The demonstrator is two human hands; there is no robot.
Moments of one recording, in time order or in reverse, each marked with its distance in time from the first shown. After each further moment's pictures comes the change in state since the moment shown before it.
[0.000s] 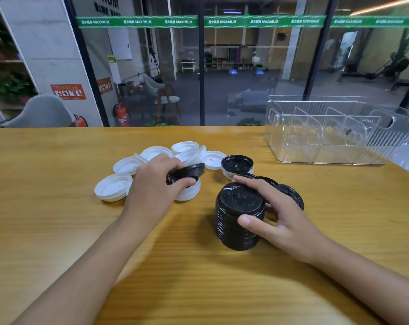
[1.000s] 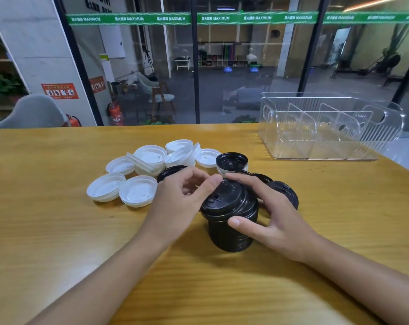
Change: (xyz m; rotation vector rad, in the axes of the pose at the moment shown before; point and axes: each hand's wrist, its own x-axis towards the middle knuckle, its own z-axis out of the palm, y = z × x) left_hand -0.025 0.042 0.026 -0.540 -0.195 -0.184; right_hand -0.001 0.000 0.004 -0.021 0.026 -0.079
